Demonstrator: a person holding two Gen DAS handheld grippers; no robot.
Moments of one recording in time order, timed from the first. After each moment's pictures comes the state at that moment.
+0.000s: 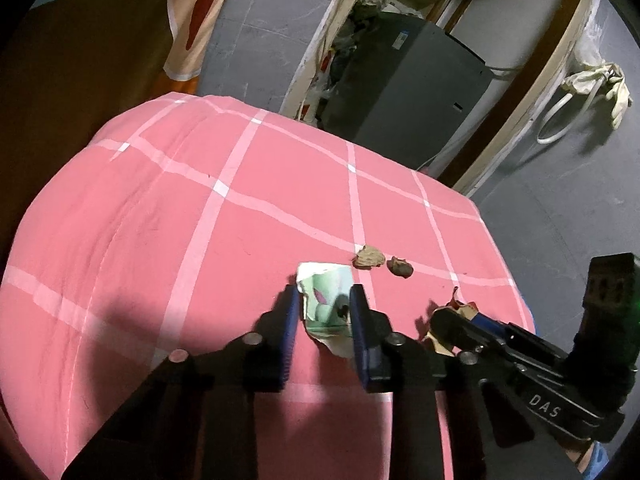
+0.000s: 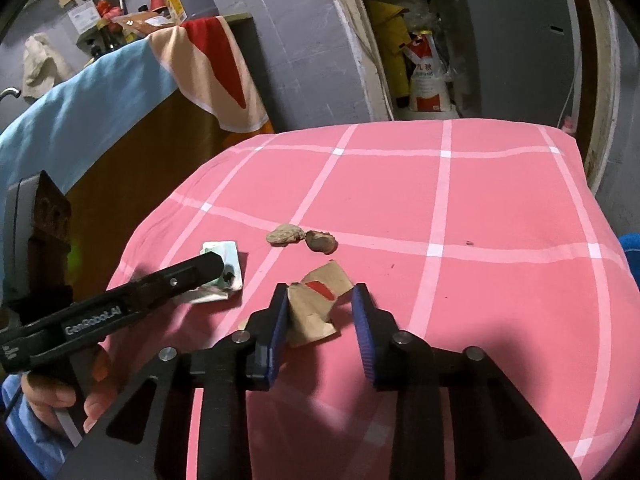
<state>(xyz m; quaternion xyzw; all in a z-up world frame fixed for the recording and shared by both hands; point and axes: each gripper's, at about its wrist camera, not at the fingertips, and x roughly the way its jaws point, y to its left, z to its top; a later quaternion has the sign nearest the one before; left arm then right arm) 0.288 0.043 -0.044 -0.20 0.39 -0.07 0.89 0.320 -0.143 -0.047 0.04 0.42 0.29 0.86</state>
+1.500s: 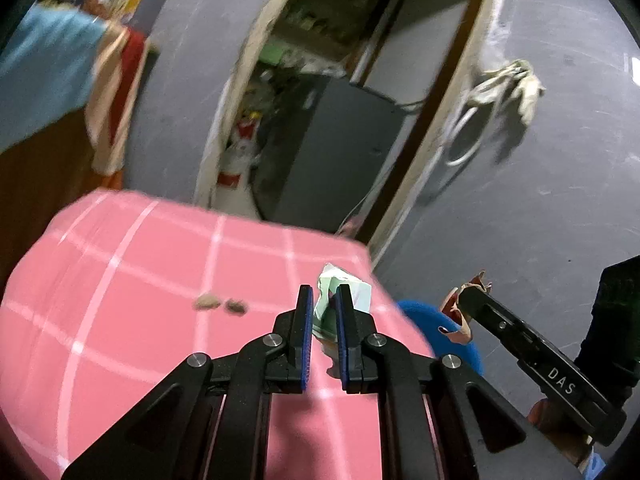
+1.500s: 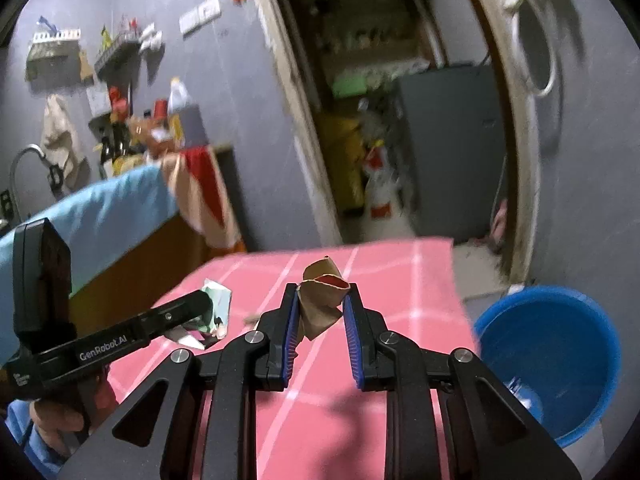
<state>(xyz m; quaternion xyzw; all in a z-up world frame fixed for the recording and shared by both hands) 0.239 -0.052 0.044 -0.17 0.25 -0.16 0.94 0.238 -0.250 0.052 0.07 0.22 0.21 0.95</state>
